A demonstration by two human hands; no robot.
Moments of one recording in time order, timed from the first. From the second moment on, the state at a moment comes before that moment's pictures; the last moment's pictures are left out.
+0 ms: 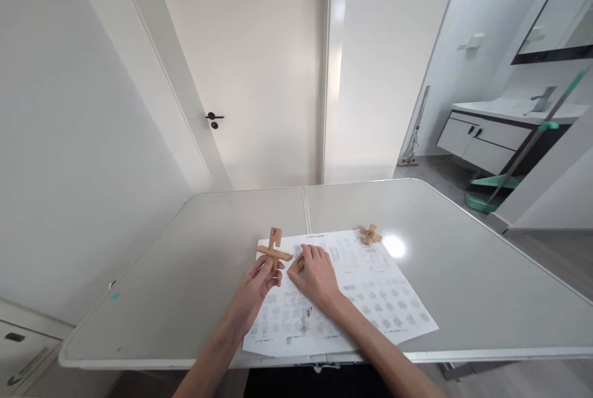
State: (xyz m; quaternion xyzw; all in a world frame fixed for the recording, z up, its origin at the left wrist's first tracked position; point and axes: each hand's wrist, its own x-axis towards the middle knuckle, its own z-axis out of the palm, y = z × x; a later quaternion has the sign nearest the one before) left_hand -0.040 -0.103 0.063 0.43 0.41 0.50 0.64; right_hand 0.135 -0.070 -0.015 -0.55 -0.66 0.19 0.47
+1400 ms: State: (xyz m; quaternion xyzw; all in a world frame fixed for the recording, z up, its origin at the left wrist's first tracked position) left_hand -0.008 -0.110 0.105 0.69 0.52 0.38 0.34; right_hand 0.197 -0.118 0.075 -0.31 -0.45 0.62 0.56
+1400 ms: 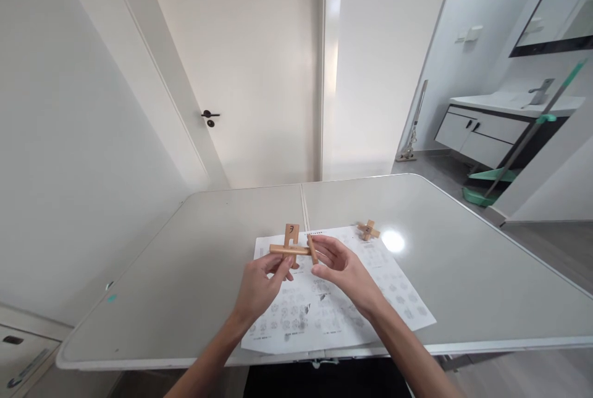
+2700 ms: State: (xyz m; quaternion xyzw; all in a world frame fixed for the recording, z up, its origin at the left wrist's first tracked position) left_hand 0.001 -0.125 0.075 0.73 0.48 0.29 0.39; right_hand 0.173 -0.129 0.054 -0.33 -0.42 0.62 0.57
